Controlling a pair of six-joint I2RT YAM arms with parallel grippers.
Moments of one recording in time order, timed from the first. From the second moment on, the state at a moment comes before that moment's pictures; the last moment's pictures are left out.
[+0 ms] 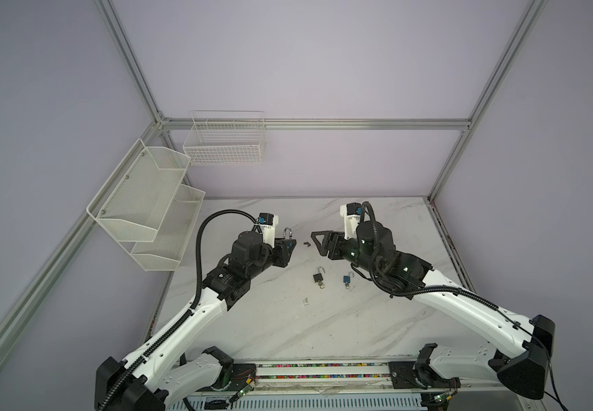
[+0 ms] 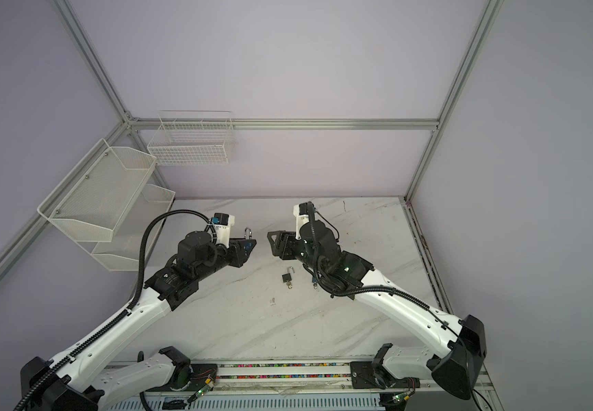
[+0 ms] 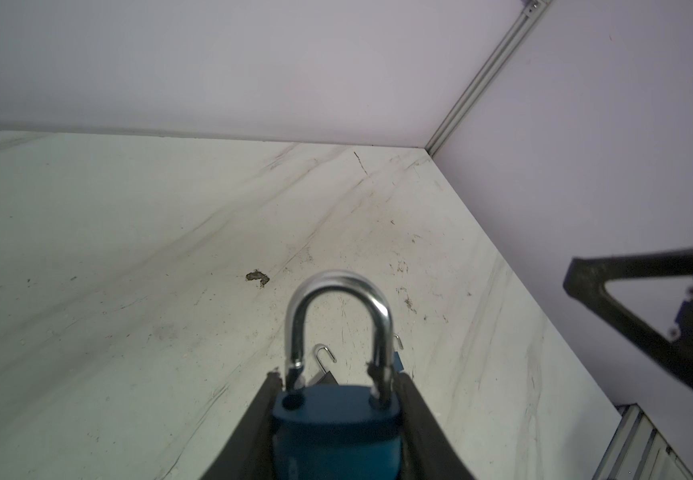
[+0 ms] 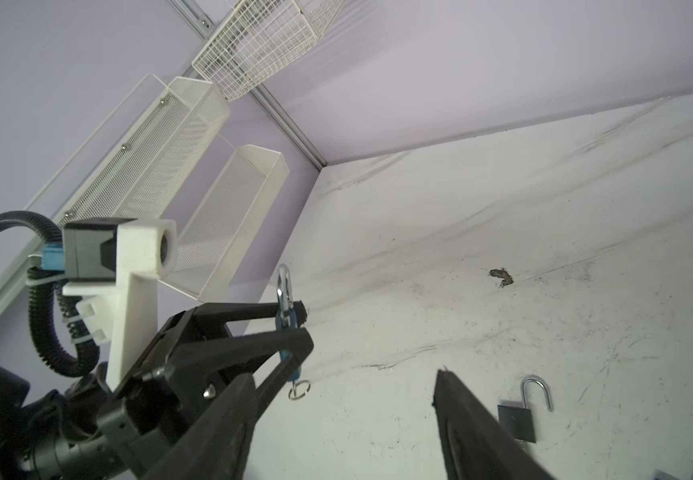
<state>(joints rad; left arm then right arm) -0.52 1.06 0.88 -0.19 0.10 -0.34 0.86 1.29 1.24 -0.28 0.07 0.67</state>
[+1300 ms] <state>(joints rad) -0.52 1.01 0.63 0.16 0.14 -0.04 0.85 1.84 1.90 -0.81 0.03 0.44</state>
